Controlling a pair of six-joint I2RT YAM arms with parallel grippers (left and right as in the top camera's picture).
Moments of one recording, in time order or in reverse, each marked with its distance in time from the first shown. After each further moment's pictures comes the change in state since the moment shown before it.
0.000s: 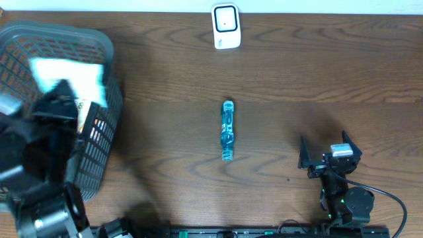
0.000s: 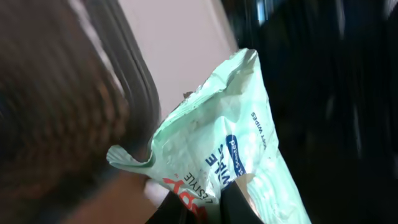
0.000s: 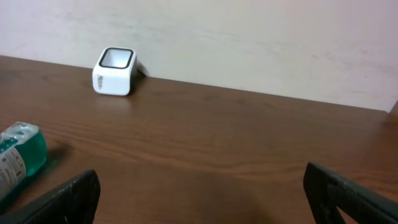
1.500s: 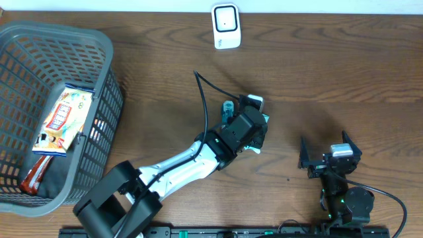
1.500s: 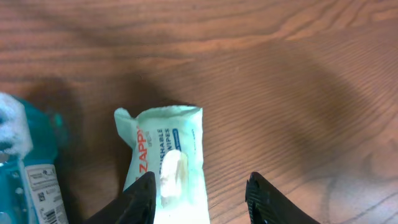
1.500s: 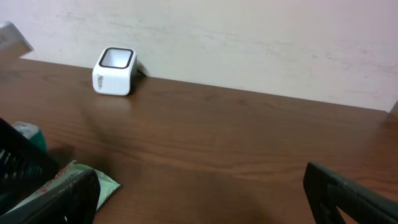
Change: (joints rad) left arm -1.283 0.971 -0.001 0.400 -0.507 0.522; right arm 0.000 0.000 0.000 0.000 0.000 0.000
